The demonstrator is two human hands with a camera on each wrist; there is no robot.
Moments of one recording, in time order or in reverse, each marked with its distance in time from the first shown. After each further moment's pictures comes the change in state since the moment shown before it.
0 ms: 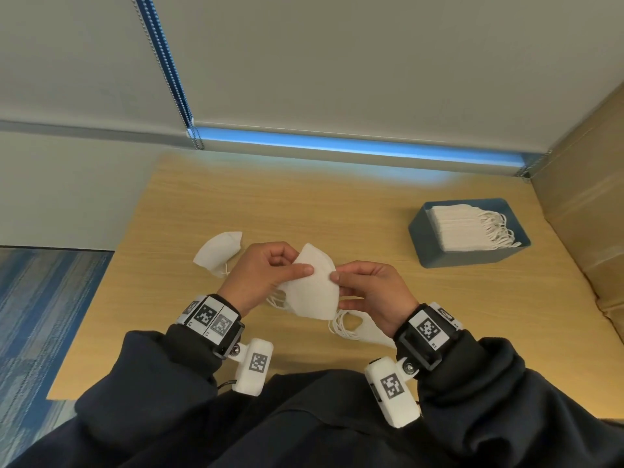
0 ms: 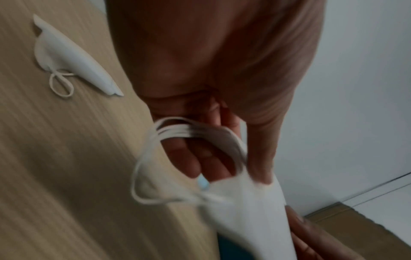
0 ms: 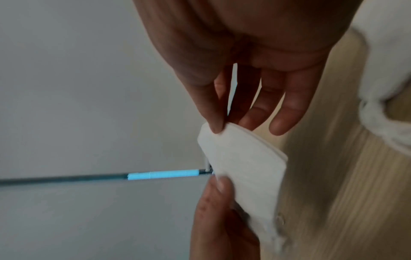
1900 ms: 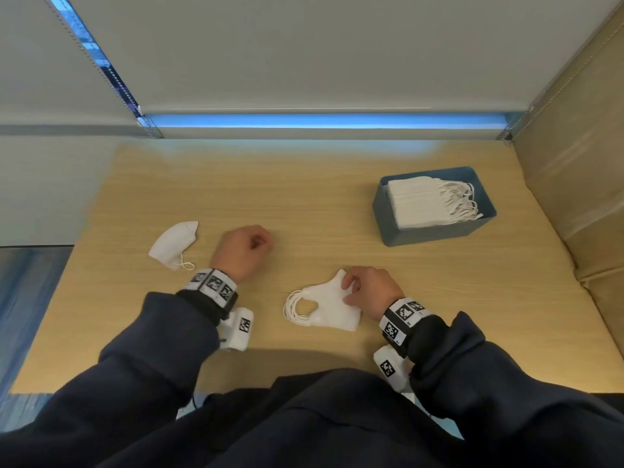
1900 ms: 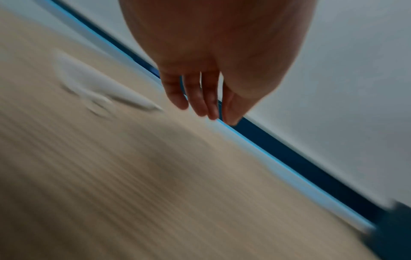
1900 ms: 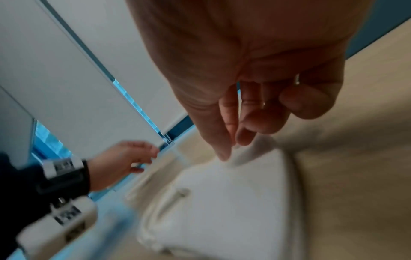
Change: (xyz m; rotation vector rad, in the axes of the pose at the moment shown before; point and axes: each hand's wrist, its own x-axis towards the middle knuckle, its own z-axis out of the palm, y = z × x) left_hand 0.070 -0.039 0.053 0.693 0.134 0.086; right_hand 0.038 0.054 -0.136 -1.051 0.047 -0.017
